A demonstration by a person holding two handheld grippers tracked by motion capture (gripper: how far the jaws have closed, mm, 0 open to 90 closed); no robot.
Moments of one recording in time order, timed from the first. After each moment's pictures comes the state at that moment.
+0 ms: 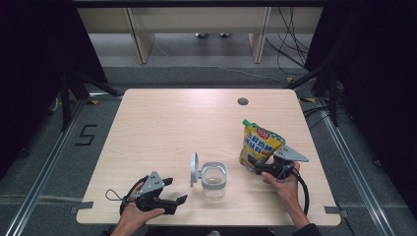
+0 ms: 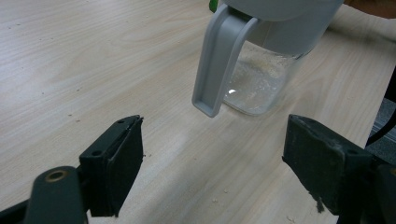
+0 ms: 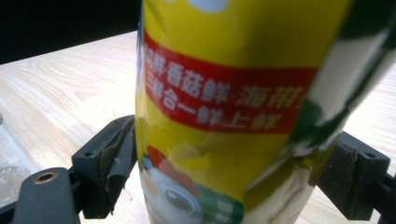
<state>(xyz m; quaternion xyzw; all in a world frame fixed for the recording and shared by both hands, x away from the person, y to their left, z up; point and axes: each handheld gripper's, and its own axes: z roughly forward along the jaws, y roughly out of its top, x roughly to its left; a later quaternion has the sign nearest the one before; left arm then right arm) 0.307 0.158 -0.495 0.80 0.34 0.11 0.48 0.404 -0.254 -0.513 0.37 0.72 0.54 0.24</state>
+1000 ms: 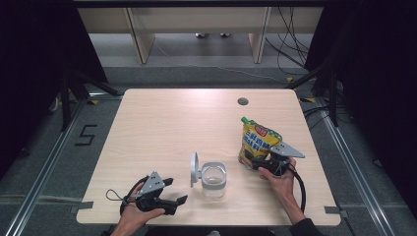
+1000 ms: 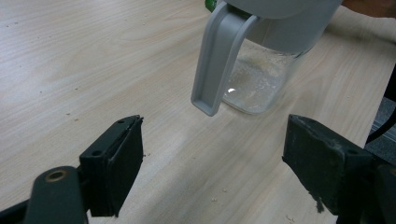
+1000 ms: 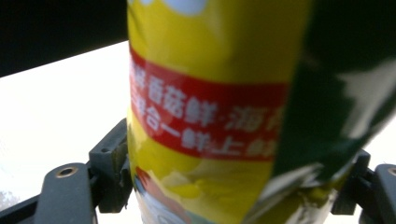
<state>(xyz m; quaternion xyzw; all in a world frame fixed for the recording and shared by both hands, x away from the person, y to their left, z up) 0.307 0.157 -0.496 0.80 0.34 0.11 0.48 0.414 -0.243 -0.512 0.39 0.70 0.55 0.24</state>
